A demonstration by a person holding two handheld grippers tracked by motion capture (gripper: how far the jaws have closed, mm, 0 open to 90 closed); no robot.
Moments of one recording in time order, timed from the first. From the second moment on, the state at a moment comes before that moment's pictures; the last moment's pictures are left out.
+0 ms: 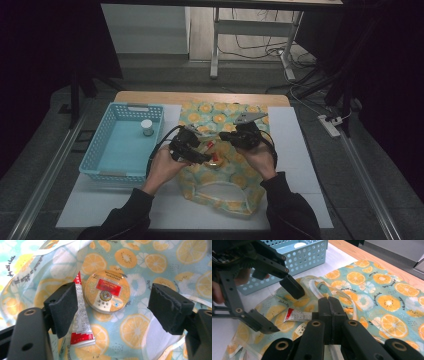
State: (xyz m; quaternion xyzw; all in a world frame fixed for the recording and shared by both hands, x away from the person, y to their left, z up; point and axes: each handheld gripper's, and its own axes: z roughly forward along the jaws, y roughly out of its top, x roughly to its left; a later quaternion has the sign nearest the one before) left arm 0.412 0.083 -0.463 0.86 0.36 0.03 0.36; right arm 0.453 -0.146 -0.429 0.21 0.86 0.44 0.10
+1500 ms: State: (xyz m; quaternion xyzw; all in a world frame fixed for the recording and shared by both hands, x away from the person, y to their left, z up) left arm 0.419 0.230 -0.446 0.81 0.45 0.10 0.36; right arm 0.453 -0.146 -0.430 0.21 0.87 0.44 0.10
